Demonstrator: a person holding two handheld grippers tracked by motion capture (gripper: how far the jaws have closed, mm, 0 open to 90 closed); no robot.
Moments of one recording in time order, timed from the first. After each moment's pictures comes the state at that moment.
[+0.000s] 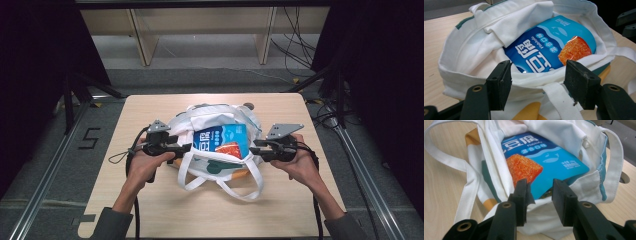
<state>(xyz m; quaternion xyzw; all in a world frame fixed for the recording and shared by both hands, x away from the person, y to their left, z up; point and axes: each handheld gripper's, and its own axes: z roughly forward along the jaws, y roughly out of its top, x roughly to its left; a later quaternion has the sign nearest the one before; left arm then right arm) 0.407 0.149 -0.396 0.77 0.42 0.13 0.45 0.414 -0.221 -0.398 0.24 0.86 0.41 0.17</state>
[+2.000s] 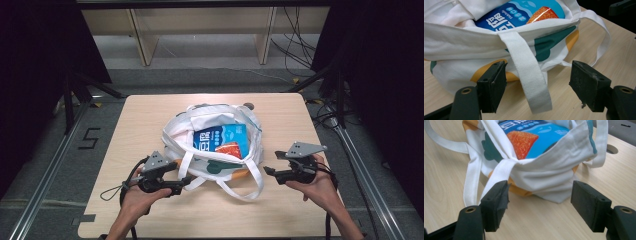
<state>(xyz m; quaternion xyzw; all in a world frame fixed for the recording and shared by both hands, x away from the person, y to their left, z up) 0.330 0.150 -0.425 0.79 0.38 0.13 0.47 0.366 -0.264 -0.419 0.30 0.84 0.41 0.18</state>
